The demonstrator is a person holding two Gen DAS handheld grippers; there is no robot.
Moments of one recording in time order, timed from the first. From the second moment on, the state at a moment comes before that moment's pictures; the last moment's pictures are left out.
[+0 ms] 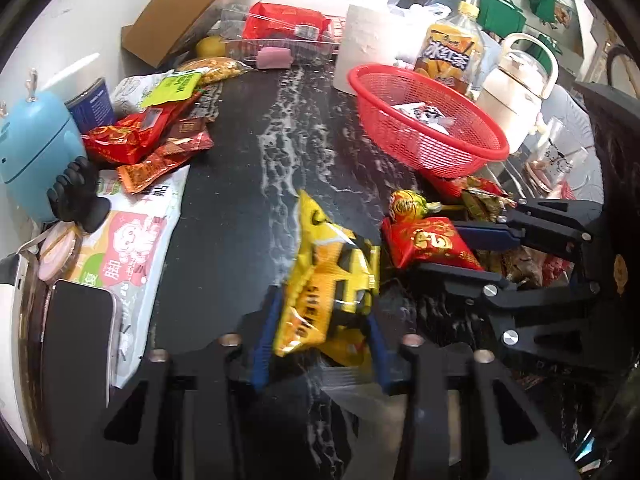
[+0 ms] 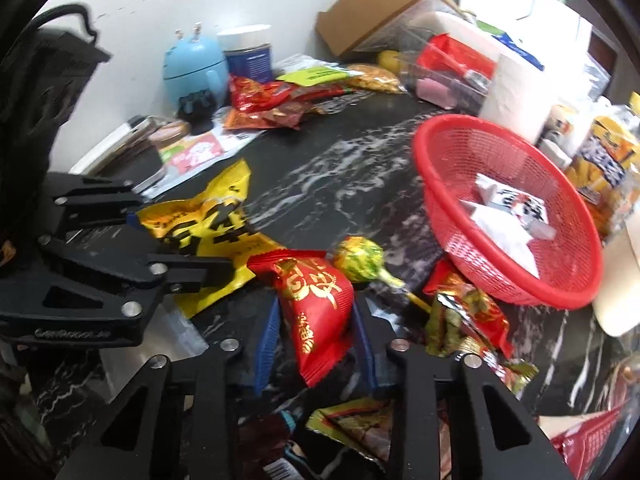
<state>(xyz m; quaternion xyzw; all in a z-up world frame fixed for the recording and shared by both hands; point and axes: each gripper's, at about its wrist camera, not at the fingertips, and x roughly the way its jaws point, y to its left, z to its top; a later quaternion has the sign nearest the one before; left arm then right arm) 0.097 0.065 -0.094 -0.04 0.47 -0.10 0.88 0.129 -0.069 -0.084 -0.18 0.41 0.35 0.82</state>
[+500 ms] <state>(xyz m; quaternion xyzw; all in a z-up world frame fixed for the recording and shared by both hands) 0.079 0.059 -0.064 -0.04 0.44 -0.11 0.89 0.108 -0.082 -0.065 -0.13 0.40 0.36 0.83</state>
